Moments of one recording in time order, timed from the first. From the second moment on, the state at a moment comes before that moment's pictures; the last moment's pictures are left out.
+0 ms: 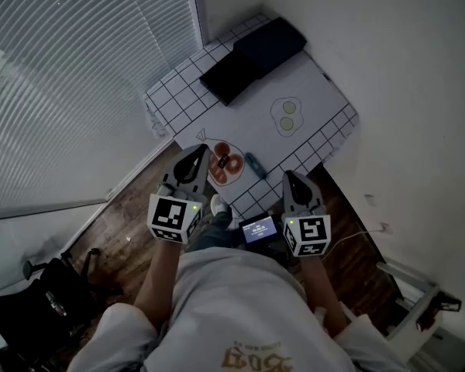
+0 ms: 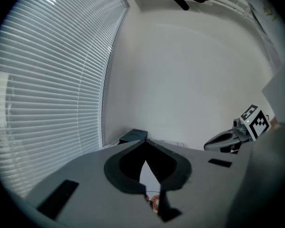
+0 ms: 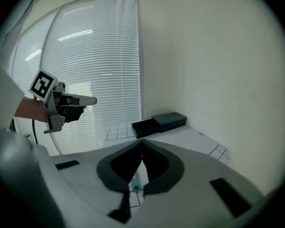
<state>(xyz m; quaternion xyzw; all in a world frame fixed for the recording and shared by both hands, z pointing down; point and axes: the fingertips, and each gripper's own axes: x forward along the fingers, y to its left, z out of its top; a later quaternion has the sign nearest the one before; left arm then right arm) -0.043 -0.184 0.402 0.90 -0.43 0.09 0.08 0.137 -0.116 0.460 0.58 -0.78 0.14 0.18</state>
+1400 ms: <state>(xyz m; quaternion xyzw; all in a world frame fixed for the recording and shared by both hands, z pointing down) -0.052 -0.162 0.316 0.89 -0.46 0.02 0.00 0.124 -0.130 0.334 0.60 -0.79 0.05 0.05</state>
